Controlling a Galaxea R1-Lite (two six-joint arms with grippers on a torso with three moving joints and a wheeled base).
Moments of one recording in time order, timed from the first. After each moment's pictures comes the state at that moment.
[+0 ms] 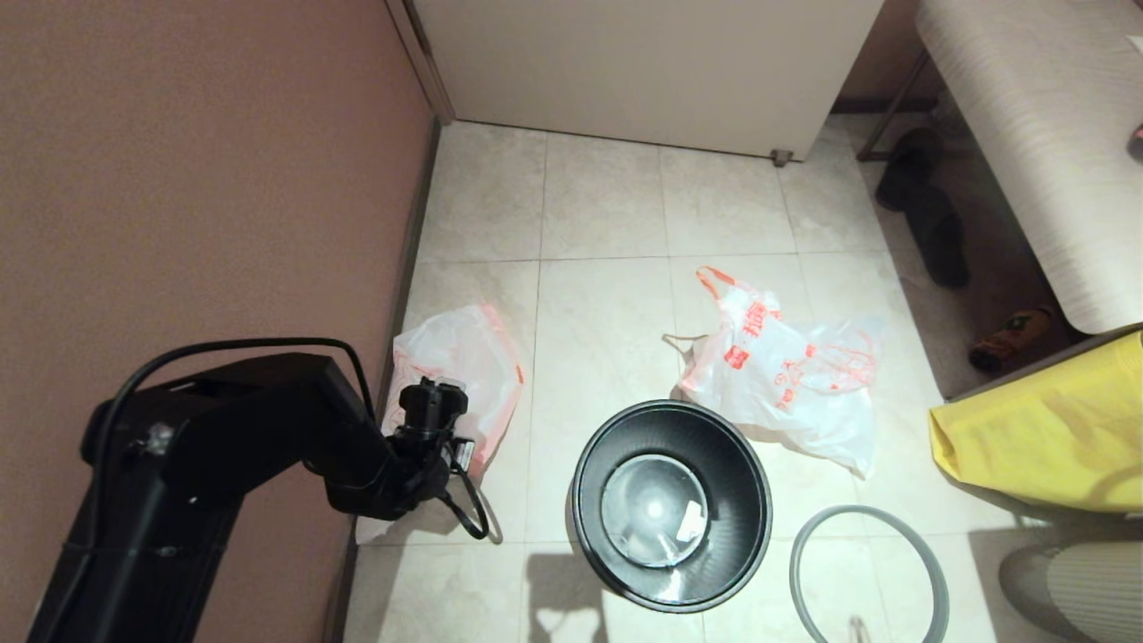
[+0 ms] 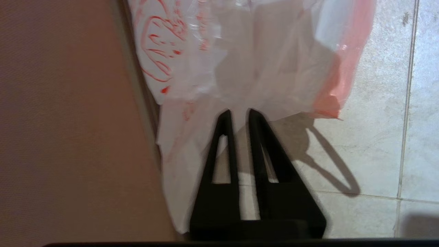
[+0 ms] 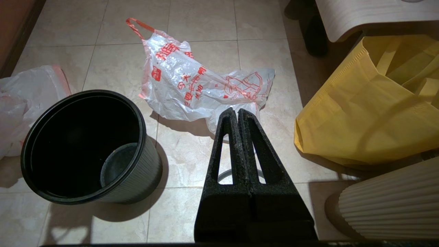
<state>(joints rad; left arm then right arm) -0.23 2.46 -1.10 -0.76 0.50 0.18 0.00 0.00 0.00 -0.21 0.00 0.01</state>
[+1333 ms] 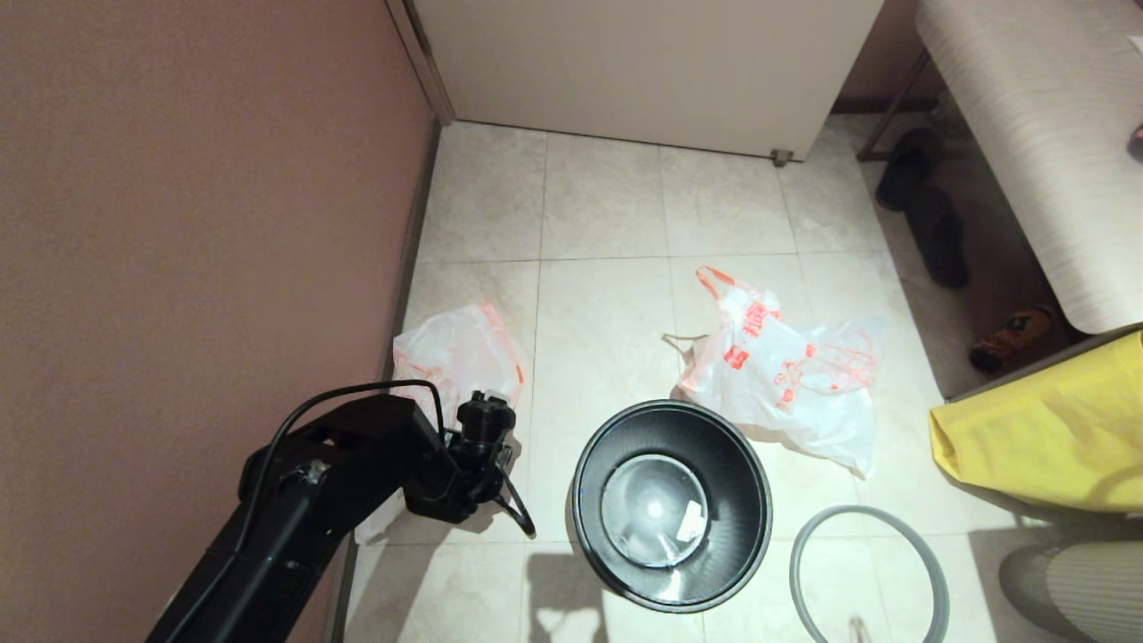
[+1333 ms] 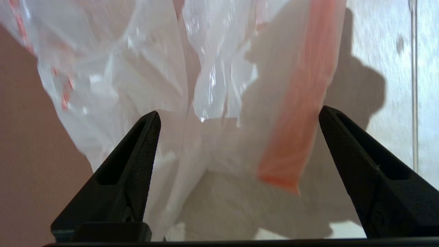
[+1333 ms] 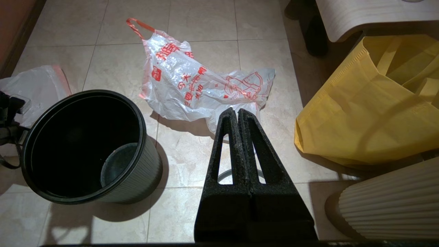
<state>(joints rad) -0.29 2.77 -1.49 -0.76 0.62 0.27 0.00 0.00 0.00 -0.21 0.00 0.01</state>
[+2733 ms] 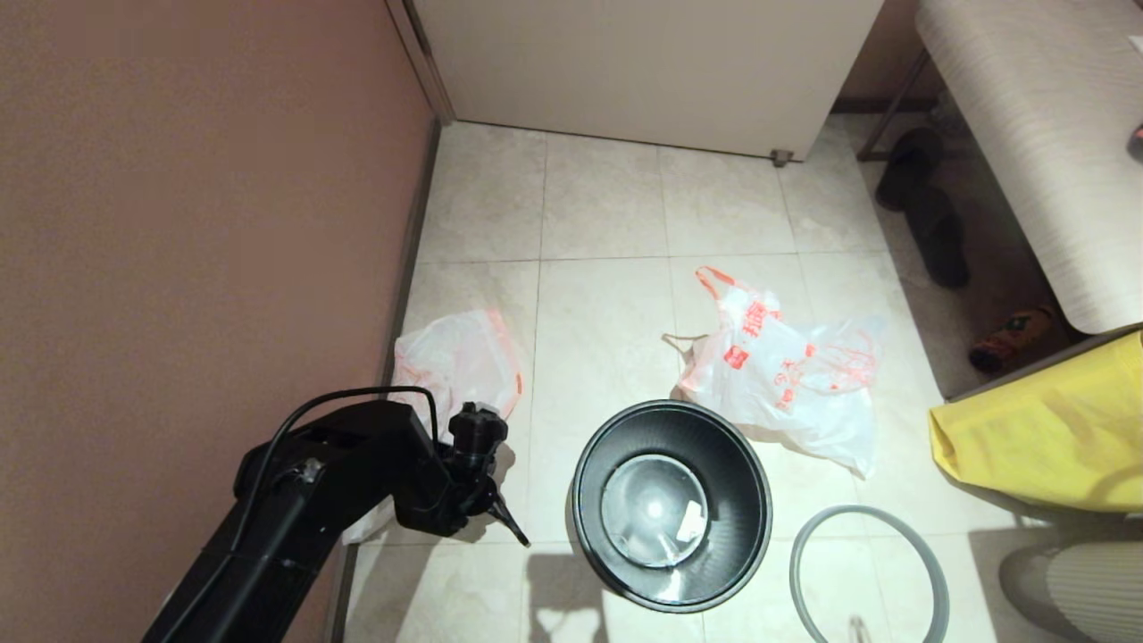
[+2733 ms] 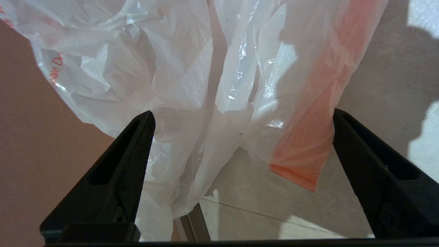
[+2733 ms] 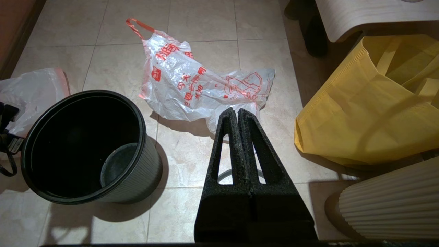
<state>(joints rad) -0.27 2.77 -1.40 -0.81 0.73 0.34 0.00 0.00 0.00 -0.21 0.00 0.01</state>
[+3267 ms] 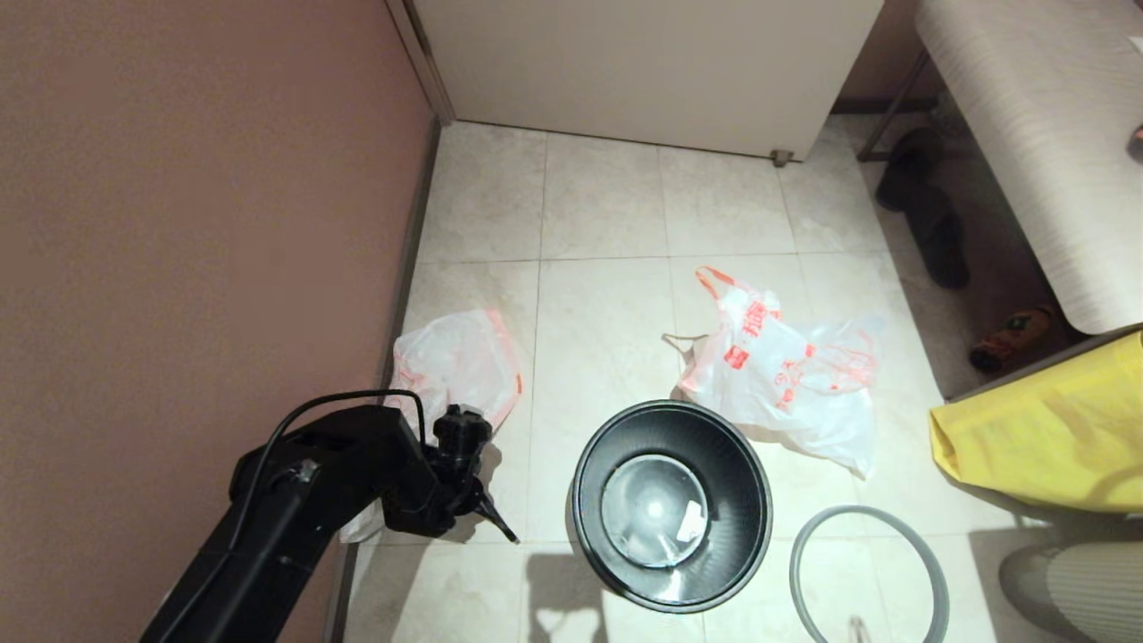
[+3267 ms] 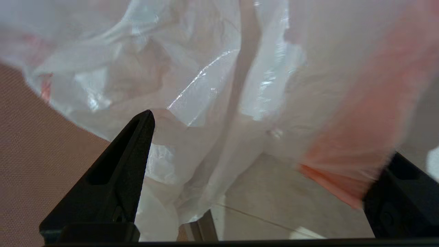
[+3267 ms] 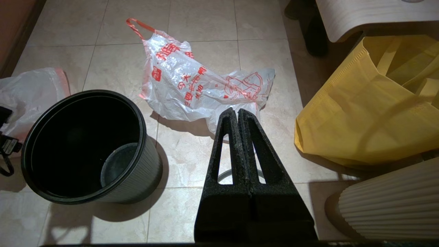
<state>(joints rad) -0.21 2.80 -1.42 -0.85 0.74 0.35 0.00 0.00 0.00 -0.21 0.00 0.01</state>
